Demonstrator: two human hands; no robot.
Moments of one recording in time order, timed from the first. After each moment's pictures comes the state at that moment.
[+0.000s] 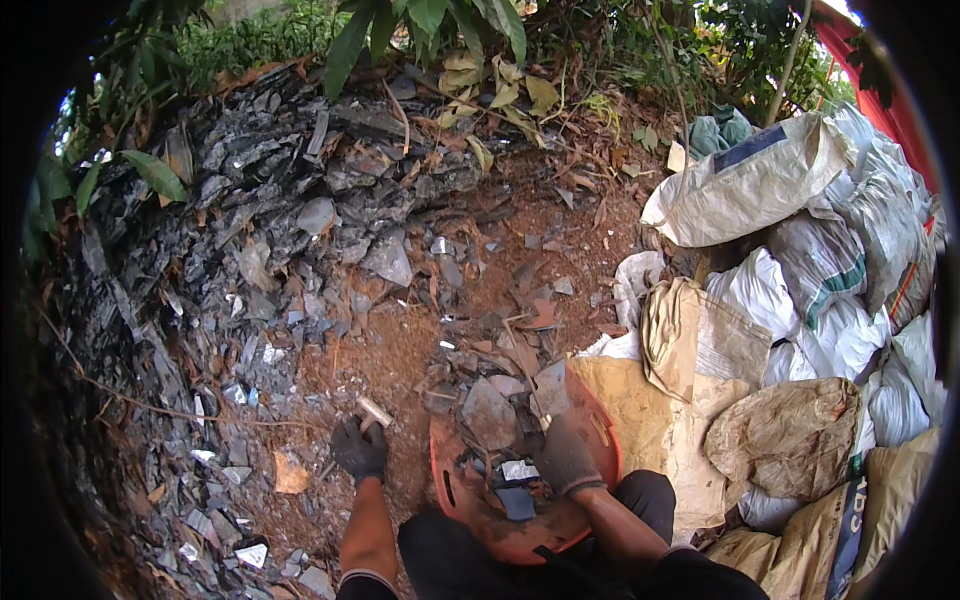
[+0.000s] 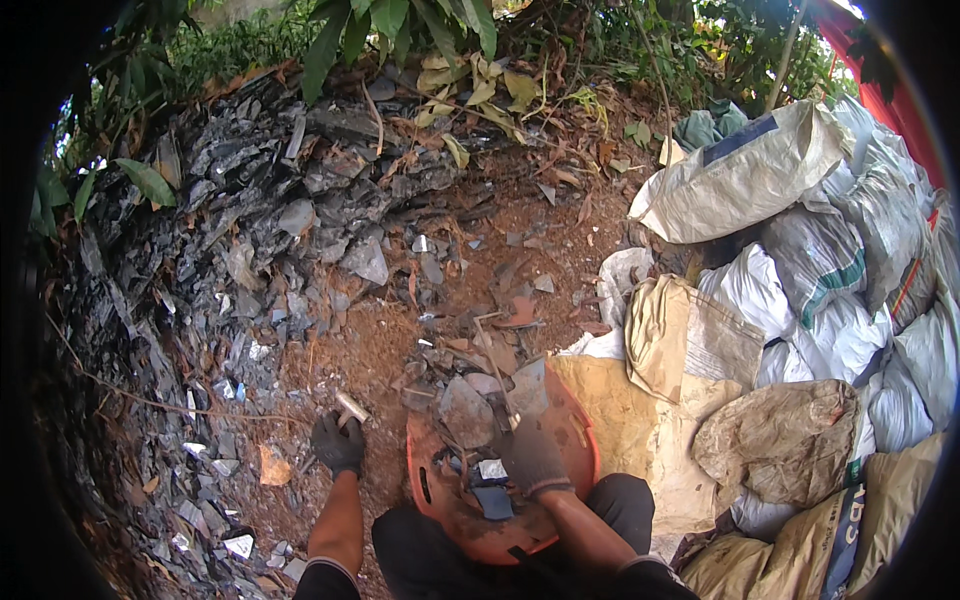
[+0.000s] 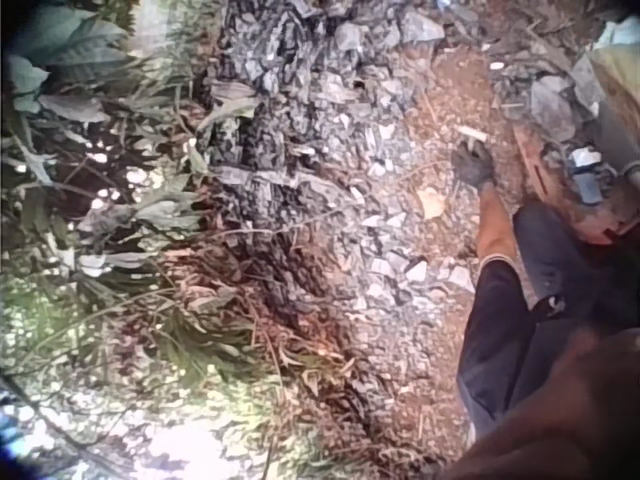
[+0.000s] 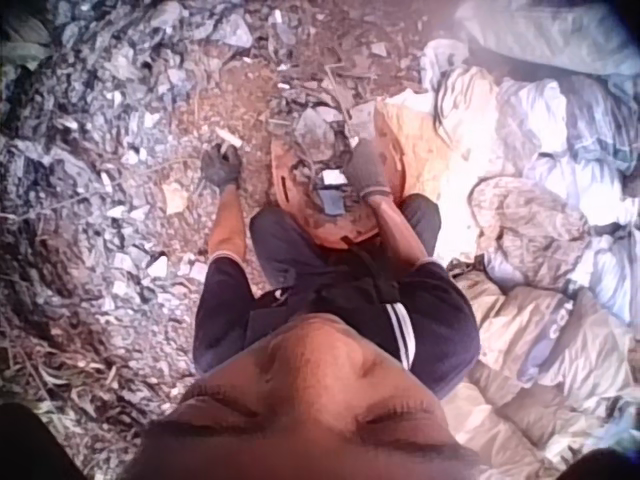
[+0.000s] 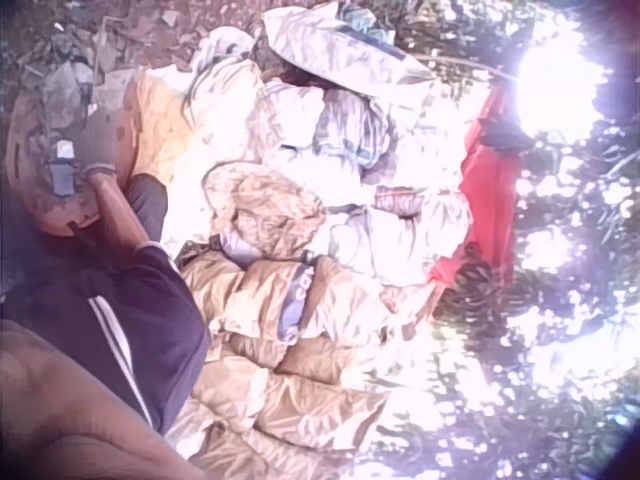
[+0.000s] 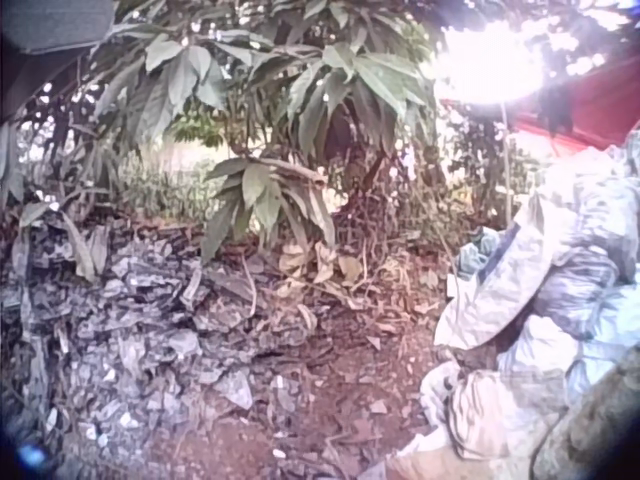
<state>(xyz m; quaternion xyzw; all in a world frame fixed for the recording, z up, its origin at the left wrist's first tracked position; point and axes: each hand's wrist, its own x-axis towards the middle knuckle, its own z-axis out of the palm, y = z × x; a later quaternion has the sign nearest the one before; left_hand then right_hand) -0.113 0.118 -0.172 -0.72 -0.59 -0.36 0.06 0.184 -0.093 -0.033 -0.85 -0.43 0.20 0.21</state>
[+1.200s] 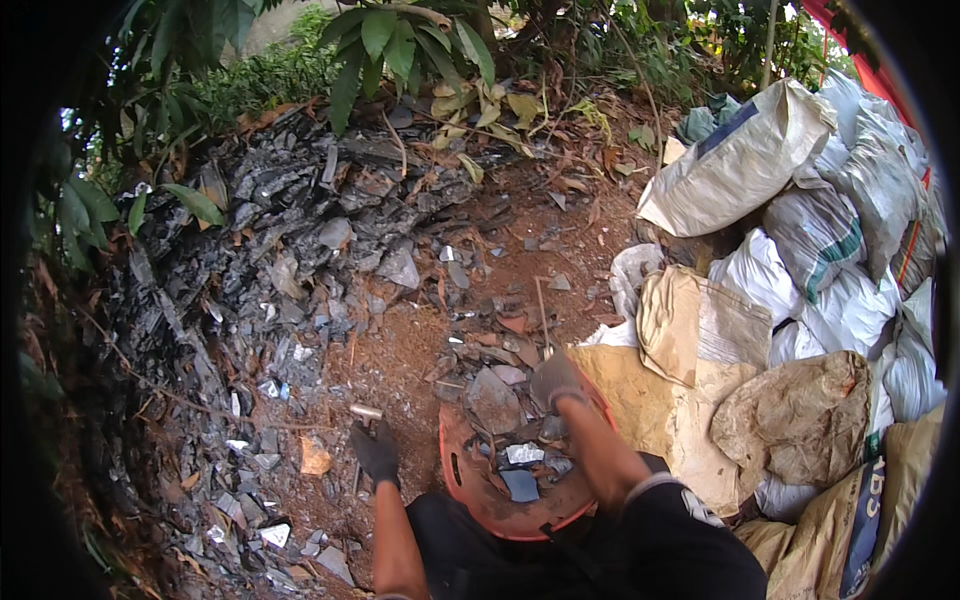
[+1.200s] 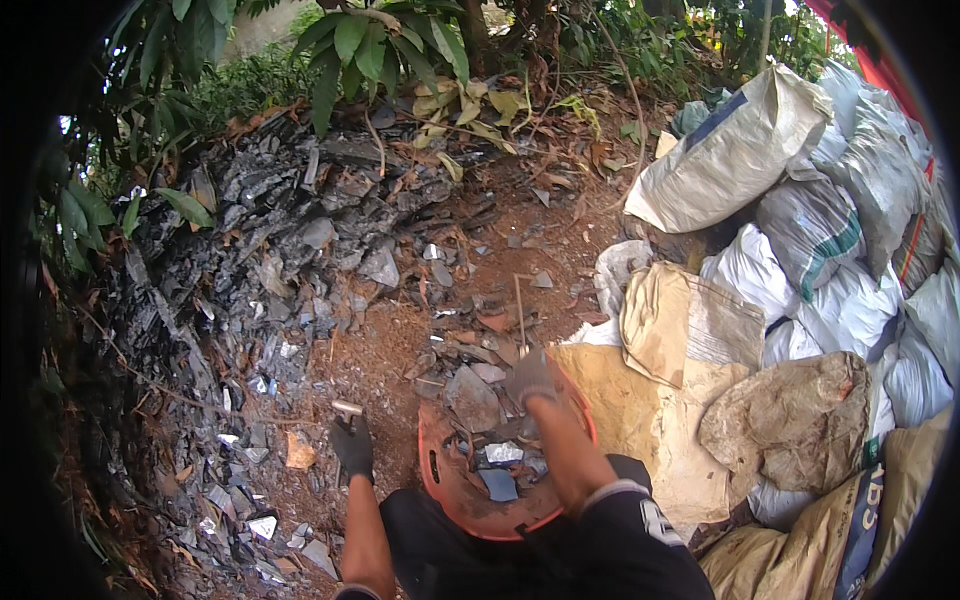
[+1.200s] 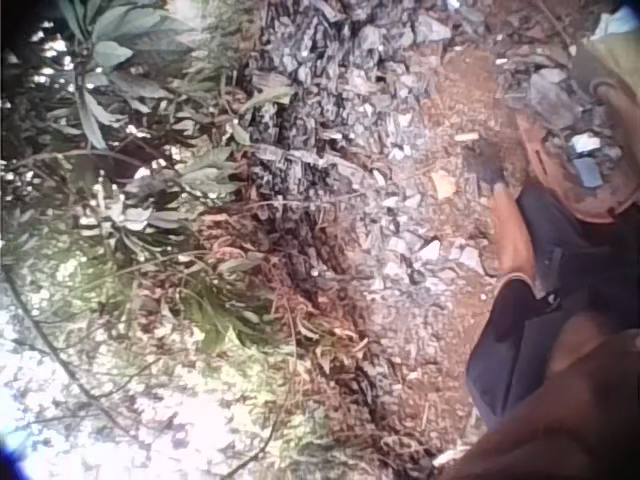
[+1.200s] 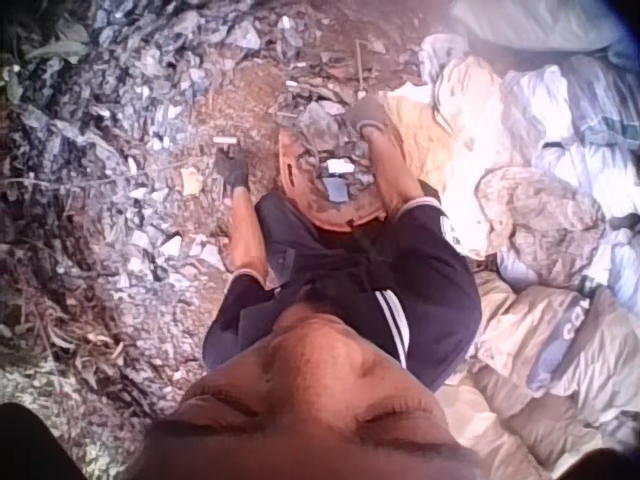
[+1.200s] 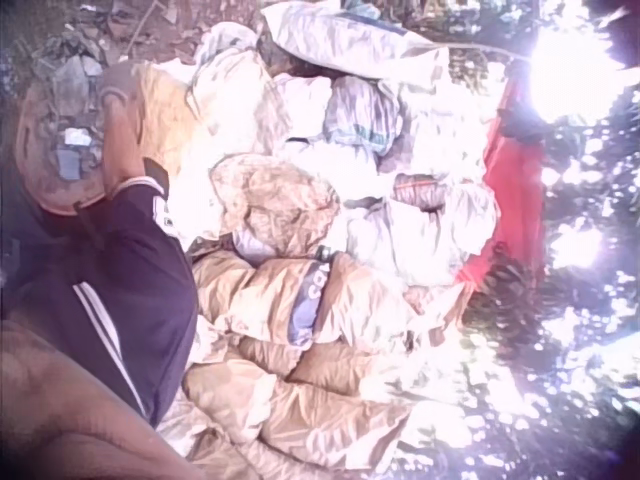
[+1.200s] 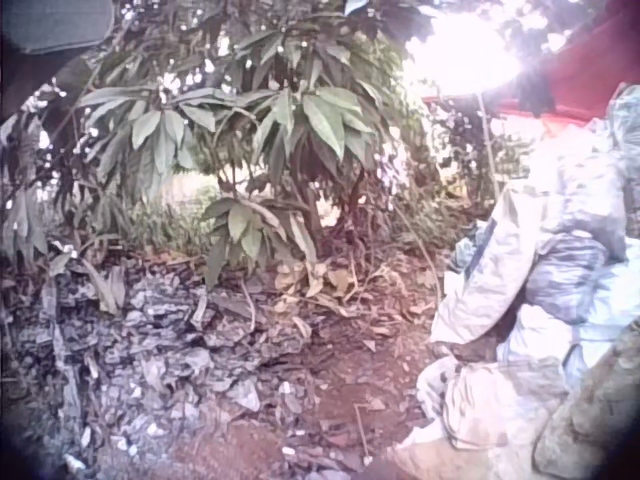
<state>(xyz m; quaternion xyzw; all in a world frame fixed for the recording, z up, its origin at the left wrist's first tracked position) -0.100 0.067 -0.129 -0.59 -0.69 -0.37 -0.19 0.299 -0.003 -0.132 -0.85 -0.49 0.11 0.15</state>
